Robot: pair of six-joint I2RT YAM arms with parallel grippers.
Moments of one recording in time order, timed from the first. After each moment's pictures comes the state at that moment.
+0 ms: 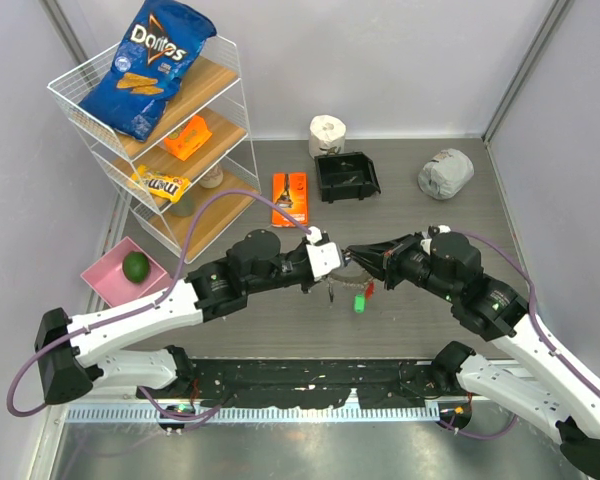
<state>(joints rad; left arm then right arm) -1.08 1.16 0.97 0.02 0.18 0.32 0.71 0.69 0.84 -0.46 -0.10 1.86</state>
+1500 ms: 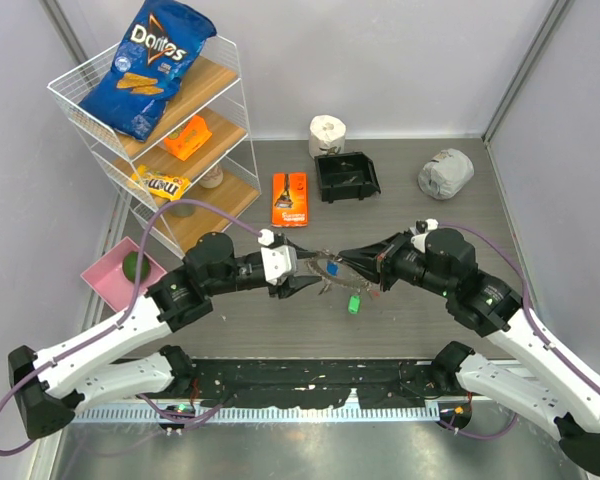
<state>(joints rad) -0.93 0.92 0.84 -0.02 0.41 0.29 0.71 0.73 0.84 -0.43 -0.20 1.78</state>
